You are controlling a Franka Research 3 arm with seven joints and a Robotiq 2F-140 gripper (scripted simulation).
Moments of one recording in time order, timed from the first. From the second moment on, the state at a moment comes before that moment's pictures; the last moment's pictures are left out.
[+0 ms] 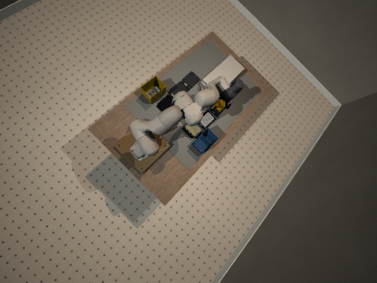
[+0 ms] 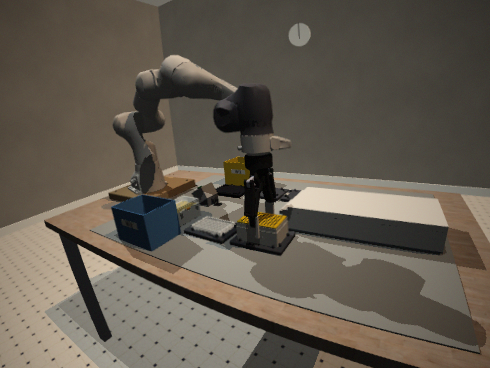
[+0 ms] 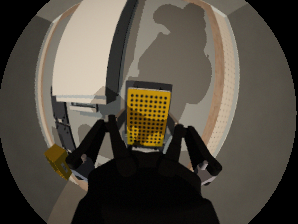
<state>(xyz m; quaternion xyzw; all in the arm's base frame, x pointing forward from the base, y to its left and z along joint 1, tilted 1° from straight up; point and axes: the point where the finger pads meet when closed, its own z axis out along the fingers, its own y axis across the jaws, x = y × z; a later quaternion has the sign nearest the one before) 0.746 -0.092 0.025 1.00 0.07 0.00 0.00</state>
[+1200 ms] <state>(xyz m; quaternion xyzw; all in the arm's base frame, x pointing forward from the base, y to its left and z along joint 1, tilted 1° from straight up) 0.746 -0.094 0.026 1.00 0.07 0.00 0.00</state>
